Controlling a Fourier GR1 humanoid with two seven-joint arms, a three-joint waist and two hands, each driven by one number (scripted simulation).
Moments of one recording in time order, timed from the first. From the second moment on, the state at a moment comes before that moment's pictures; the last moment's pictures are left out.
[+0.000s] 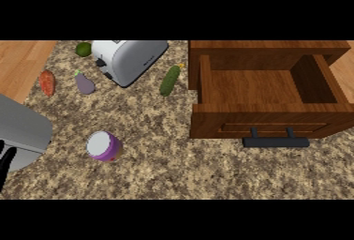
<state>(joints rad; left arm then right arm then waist) 0.37 0.04 0.08 -2.44 0.09 0.03 0.45 0.36 -0.14 -0.34 -2.13 -0.26 0.17 0.07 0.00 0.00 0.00</state>
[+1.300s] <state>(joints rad) 0.13 0.00 0.03 -1.96 0.14 0.17 0.30 0.43 -0.11 -0.54 -2.13 -0.40 0.38 0.06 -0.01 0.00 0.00</state>
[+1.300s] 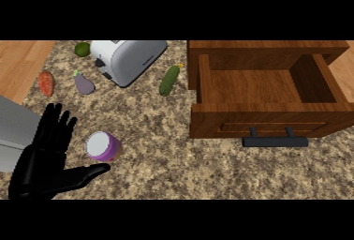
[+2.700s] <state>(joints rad) 0.09 0.05 0.19 -1.32 0.19 0.07 -0.20 0.42 -0.06 -0.70 -2.19 -0.49 0.50 0.17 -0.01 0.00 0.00</state>
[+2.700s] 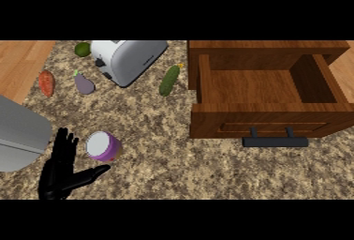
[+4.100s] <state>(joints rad) -0.17 0.05 0.25 -0.83 0.33 -0.10 -0.40 0.40 -0.04 -0.77 -2.22 -0.55 0.56 0.26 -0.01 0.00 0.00</state>
